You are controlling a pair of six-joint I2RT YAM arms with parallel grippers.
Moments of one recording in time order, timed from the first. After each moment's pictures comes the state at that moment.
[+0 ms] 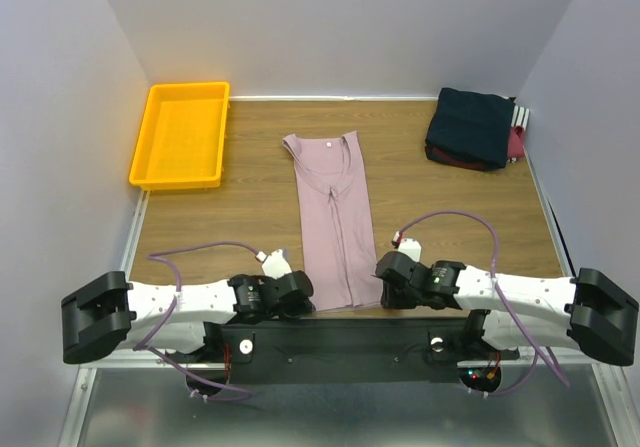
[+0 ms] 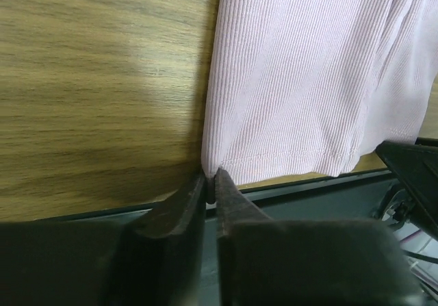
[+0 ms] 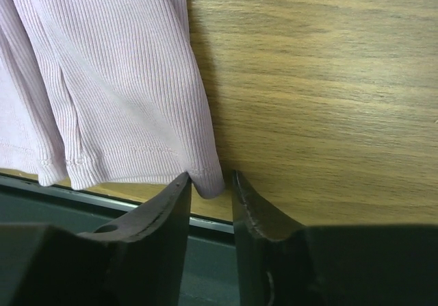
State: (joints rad) left arm -1.25 1.08 0.39 -0.32 -0.27 -1.53; right arm 1.09 1.11 0.50 -0.52 0.25 1.05
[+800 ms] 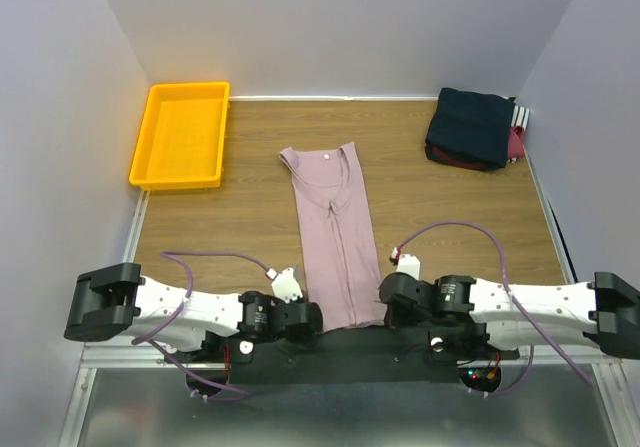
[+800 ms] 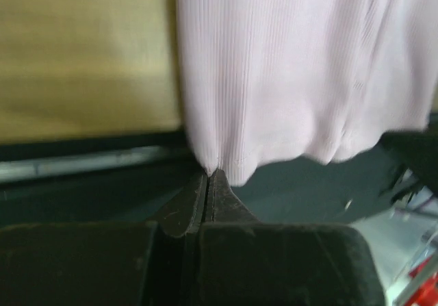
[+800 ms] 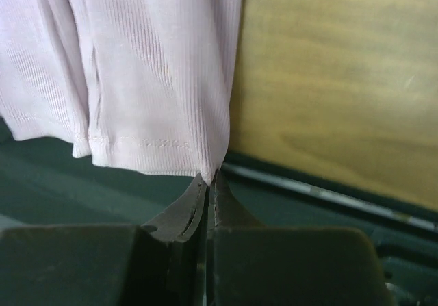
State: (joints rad) left arm -1.51 1.14 0.41 -0.33 -0.37 -1.71; right arm 1.28 1.00 0.47 -0.60 0.24 1.14
